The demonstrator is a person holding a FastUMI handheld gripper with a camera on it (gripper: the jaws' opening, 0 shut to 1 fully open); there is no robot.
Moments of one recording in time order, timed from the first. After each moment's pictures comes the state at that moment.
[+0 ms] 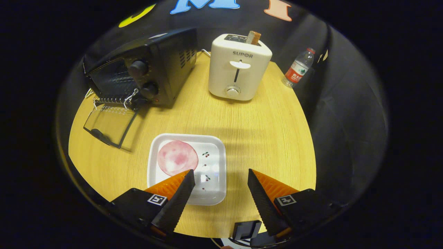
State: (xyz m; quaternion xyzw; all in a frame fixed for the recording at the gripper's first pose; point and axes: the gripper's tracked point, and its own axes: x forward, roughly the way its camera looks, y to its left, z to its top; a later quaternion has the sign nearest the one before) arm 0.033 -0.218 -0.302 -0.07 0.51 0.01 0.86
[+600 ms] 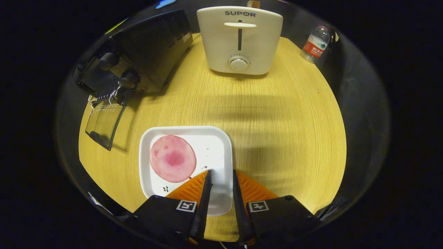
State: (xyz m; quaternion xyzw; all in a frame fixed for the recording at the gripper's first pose) arm 0.042 -0.210 -0.345 0.01 0.58 0.05 0.81
